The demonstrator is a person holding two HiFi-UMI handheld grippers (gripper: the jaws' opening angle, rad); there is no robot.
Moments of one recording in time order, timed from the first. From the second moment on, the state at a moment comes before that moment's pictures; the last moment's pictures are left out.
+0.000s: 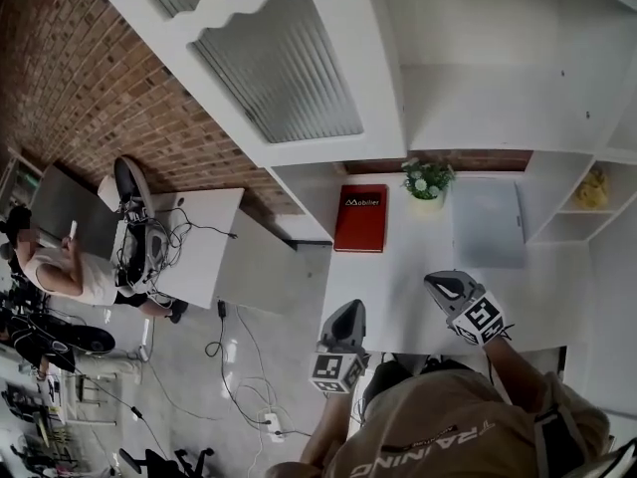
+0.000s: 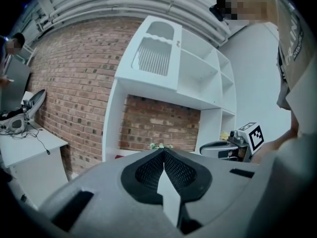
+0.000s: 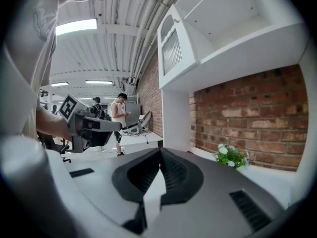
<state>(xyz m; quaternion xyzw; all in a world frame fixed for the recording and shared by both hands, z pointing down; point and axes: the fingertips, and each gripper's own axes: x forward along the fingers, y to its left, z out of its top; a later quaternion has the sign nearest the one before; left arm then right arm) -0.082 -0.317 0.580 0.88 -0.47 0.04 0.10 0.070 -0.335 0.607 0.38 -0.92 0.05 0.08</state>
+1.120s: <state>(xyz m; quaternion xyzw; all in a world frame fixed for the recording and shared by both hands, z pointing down) -0.027 -0.383 0.522 0.96 -0.27 0.01 0.08 0.088 -0.352 0.519 0.54 -0.84 0.00 0.06</state>
